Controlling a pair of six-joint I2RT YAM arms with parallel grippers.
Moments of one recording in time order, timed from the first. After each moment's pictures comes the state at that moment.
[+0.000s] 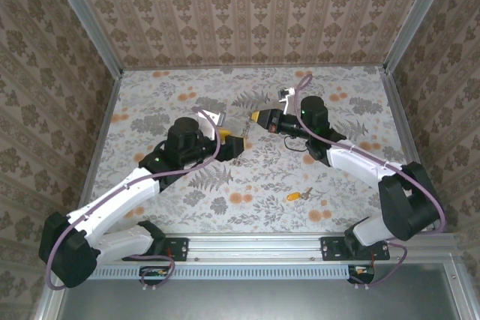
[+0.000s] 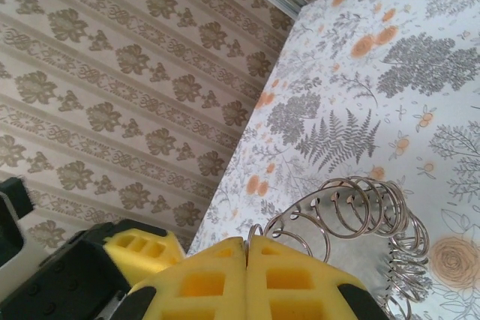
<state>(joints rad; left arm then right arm) -0.71 1.08 0.77 -0.09 0.27 -0.40 0.44 1.48 0.86 0.40 -0.58 0.83</state>
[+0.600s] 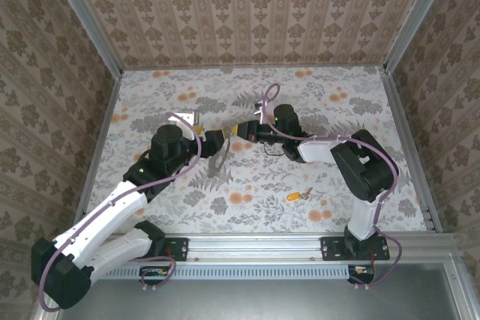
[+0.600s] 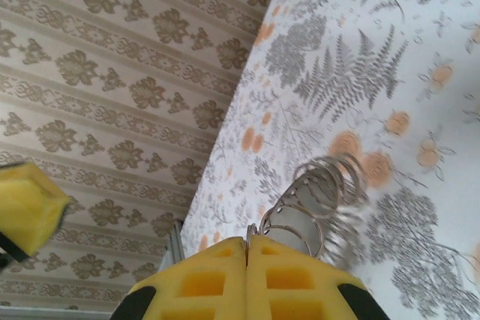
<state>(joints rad) -0.65 0.91 0.71 -0.16 -0.01 -0.43 0.53 1.86 0.92 0.67 -0.67 0.90</state>
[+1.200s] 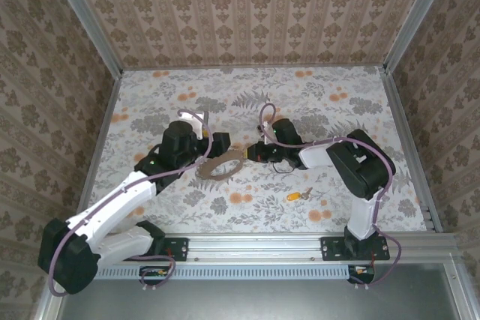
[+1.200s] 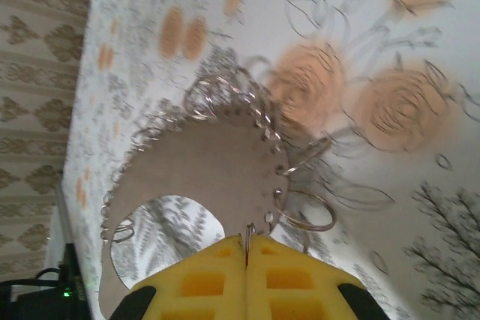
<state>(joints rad) -0.64 1.05 0.71 -0.12 0.07 -0.43 0.53 1.89 0.84 0.35 -0.59 0.65</state>
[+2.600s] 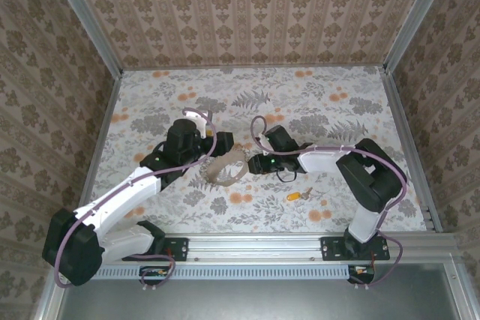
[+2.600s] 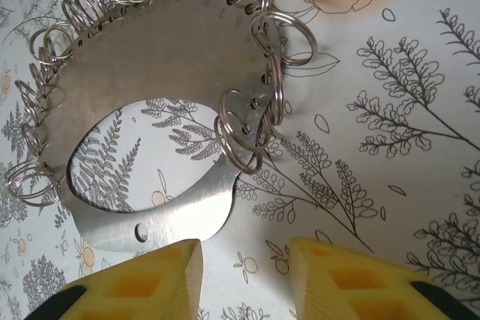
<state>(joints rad) -0.63 1.11 0.71 -0.08 0.09 -0.43 0.62 1.76 0.85 -0.02 -0.35 0.44</state>
